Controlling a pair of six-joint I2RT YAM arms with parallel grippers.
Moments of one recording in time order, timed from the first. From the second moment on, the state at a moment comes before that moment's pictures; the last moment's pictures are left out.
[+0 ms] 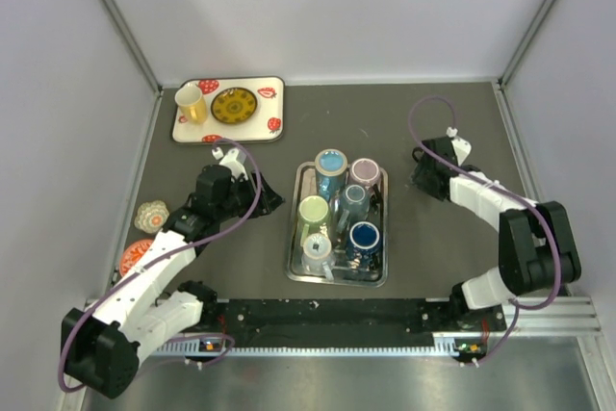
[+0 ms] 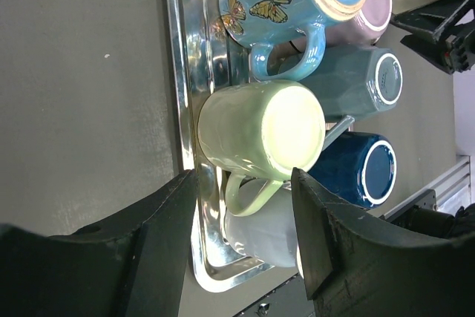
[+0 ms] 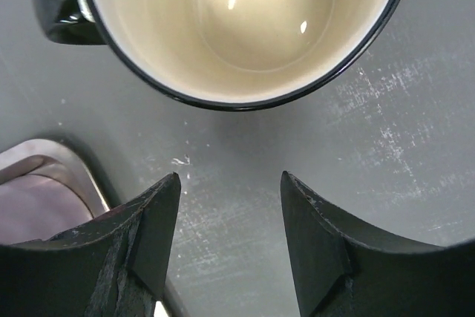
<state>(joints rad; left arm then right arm) -0.40 0.91 0.63 -0.28 0.24 -0.63 0.22 1.45 0.80 -0.28 0.29 0.70</state>
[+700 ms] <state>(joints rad) -0.40 0.96 0.63 -0.28 0.23 -0.62 0.00 1.50 0.81 -0.21 0.30 0.71</state>
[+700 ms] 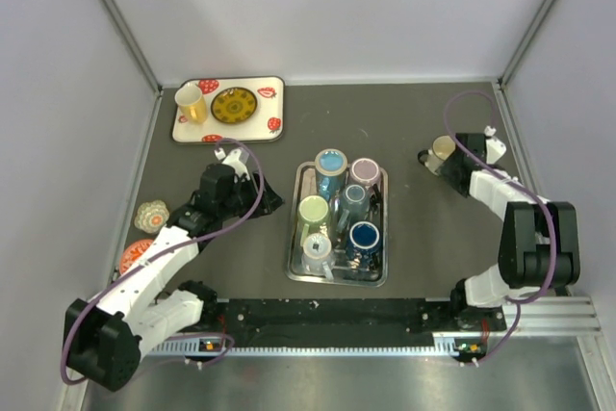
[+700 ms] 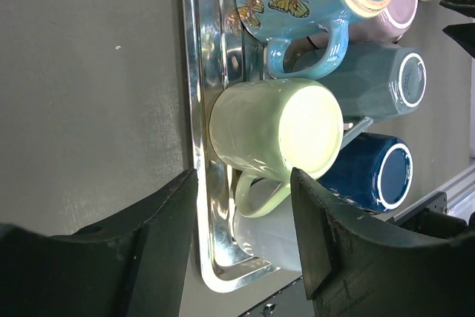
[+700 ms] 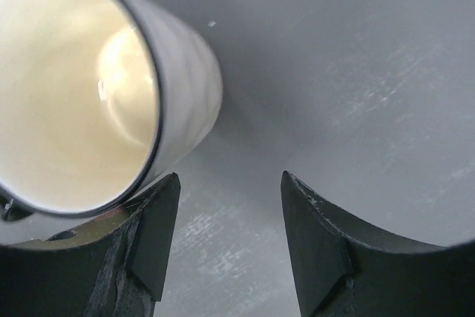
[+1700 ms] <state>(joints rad) -0.40 0.88 0.63 -0.32 0.16 -0.66 0.32 1.58 1.20 -0.61 0.49 1.31</state>
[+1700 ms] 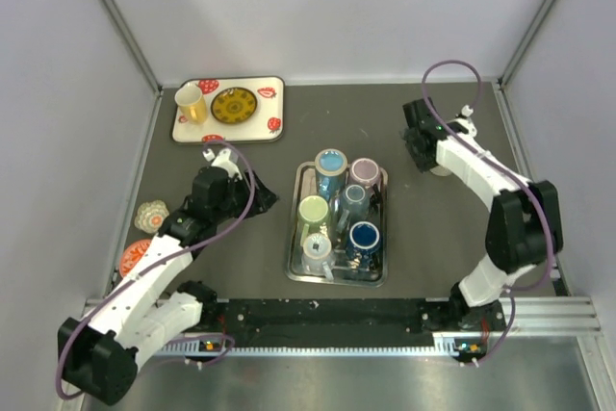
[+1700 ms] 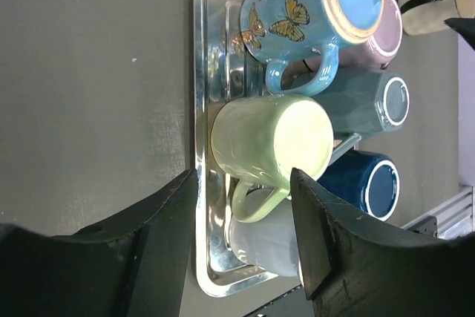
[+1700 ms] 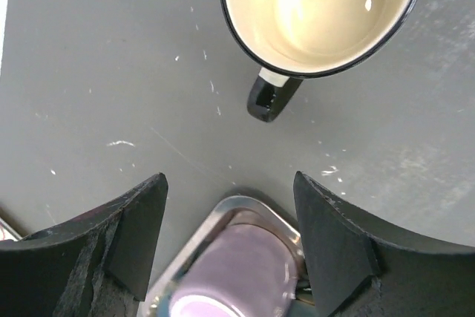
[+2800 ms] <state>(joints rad) -0.40 0.89 0.63 -0.32 0.14 -0.68 0.18 1.85 1.35 -0.76 0.51 1.47</state>
